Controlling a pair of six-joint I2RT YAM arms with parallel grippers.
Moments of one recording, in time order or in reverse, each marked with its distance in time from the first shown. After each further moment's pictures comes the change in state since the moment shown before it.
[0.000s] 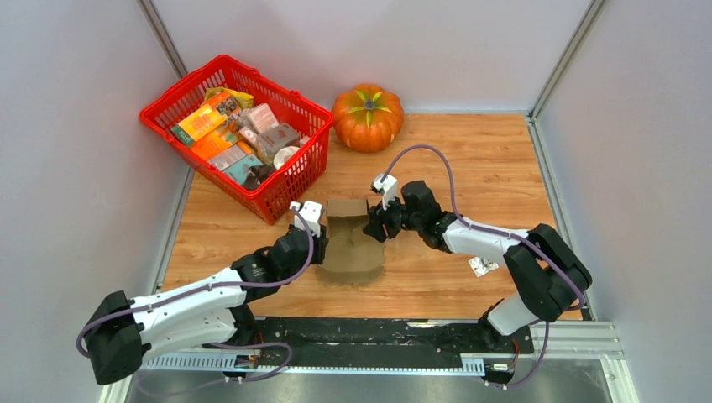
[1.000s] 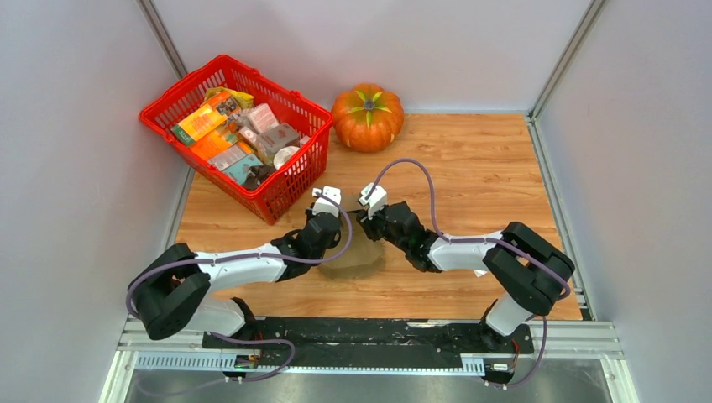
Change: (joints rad) left arm 0.066 0.433 0.114 0.241 -0.216 0.100; right arm 0.204 0.072 -0.103 0.394 0.483 -0.063
